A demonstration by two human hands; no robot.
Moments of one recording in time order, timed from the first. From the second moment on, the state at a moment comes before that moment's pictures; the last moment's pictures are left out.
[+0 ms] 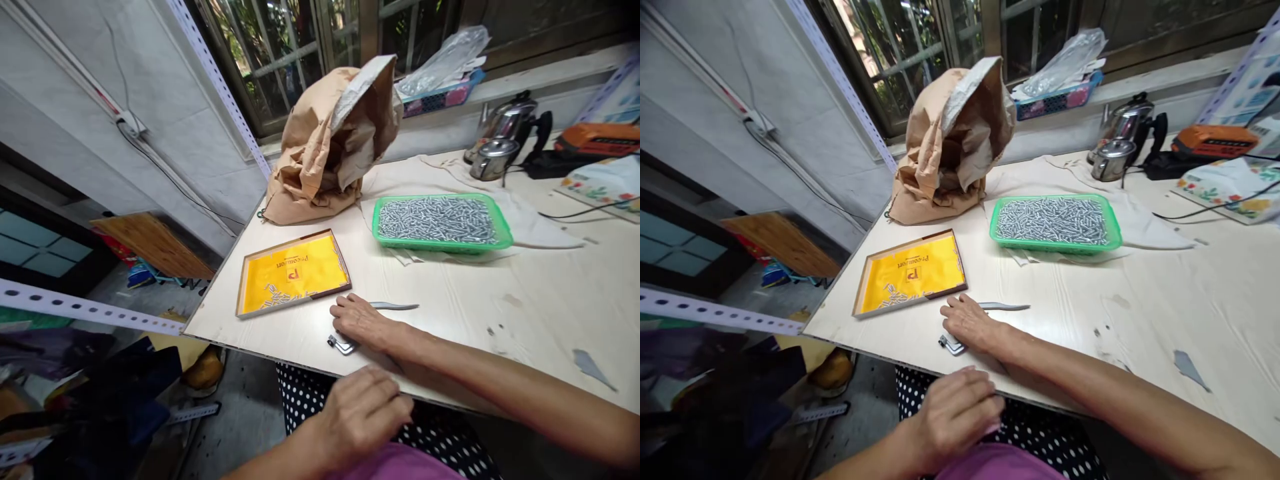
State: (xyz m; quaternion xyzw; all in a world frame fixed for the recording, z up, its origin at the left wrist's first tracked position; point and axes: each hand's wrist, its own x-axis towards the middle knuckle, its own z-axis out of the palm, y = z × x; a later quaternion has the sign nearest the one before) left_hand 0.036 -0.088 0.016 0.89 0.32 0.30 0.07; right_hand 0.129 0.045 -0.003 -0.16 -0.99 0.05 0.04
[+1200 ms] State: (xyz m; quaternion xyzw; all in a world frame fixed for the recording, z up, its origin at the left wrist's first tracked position) left_hand -0.073 -0.009 0.034 0.58 0.69 0.23 0.37; right_hand 0.244 0.091 0.063 -0.48 -0.86 0.06 0.16
